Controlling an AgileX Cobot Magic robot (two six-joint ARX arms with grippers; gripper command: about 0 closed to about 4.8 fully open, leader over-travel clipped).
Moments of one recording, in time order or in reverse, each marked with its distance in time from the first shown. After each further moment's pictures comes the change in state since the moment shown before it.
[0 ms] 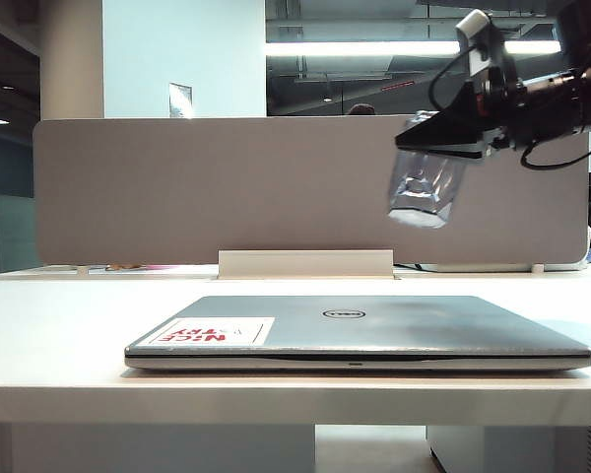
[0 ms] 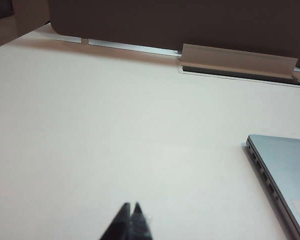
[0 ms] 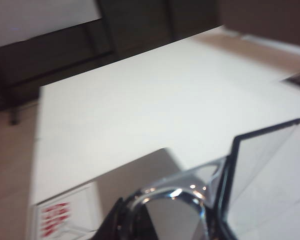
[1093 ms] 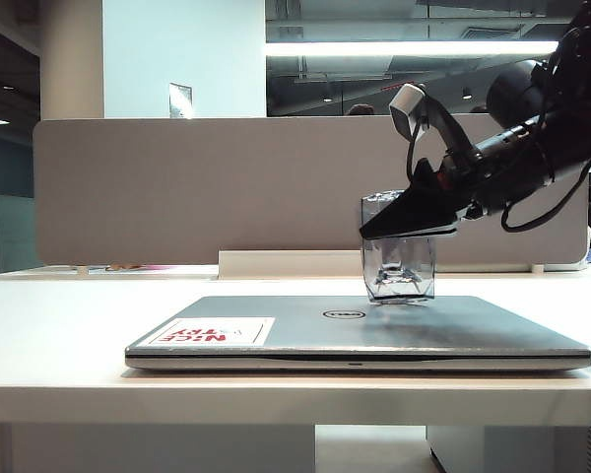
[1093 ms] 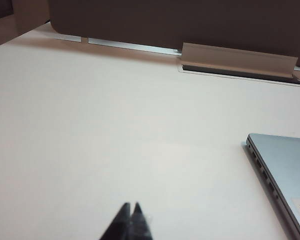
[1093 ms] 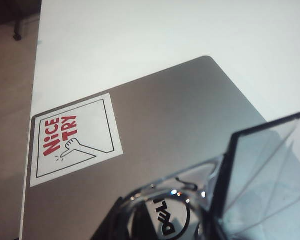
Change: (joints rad) left arm 0.000 0.000 0.000 -0.004 0.000 0.000; right arm 0.137 0.054 0.008 -0.479 0.184 -0.455
